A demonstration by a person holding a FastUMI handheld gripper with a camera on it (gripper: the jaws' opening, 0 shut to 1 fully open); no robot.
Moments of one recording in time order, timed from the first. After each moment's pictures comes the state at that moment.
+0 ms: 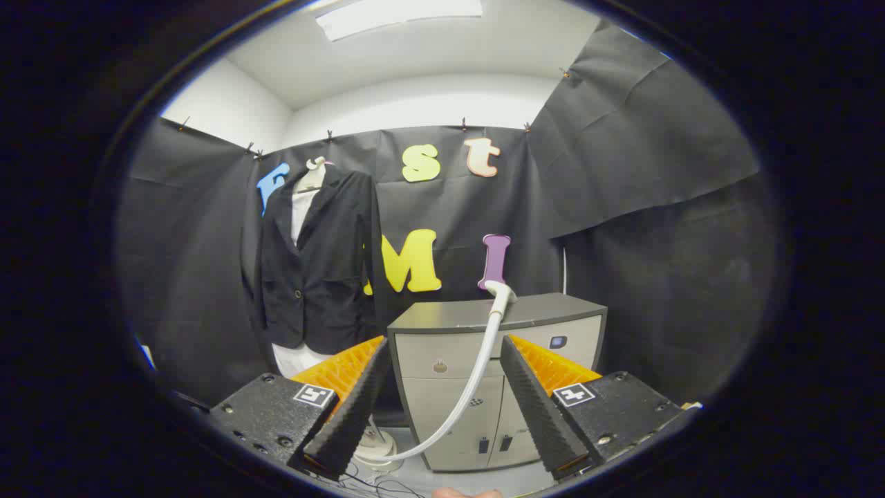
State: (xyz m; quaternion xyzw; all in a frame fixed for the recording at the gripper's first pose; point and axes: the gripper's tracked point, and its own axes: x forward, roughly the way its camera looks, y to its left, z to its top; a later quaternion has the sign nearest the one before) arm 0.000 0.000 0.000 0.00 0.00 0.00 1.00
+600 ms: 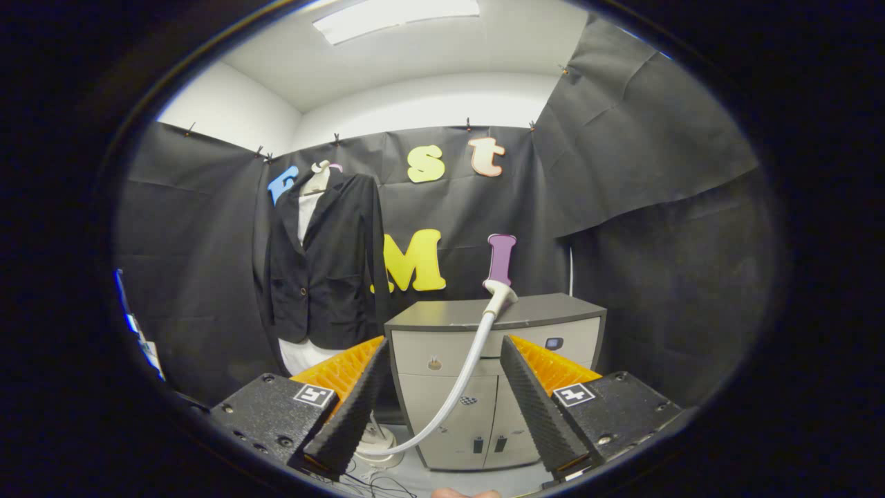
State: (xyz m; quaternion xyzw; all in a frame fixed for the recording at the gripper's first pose) arm -0.008 -0.034 0.000 0.00 0.00 0.02 1.00
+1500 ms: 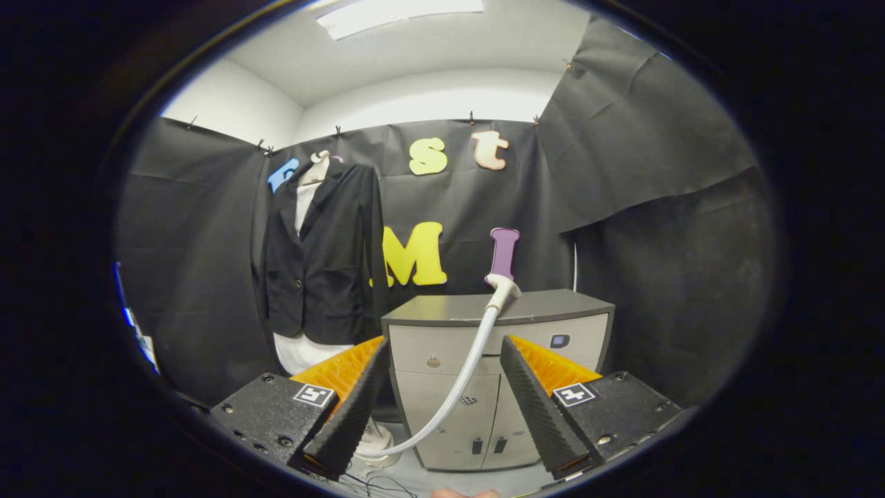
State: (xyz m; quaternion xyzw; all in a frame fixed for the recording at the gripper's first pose) arm 0.021 -0.029 -0.017 0.00 0.01 0.03 1.00
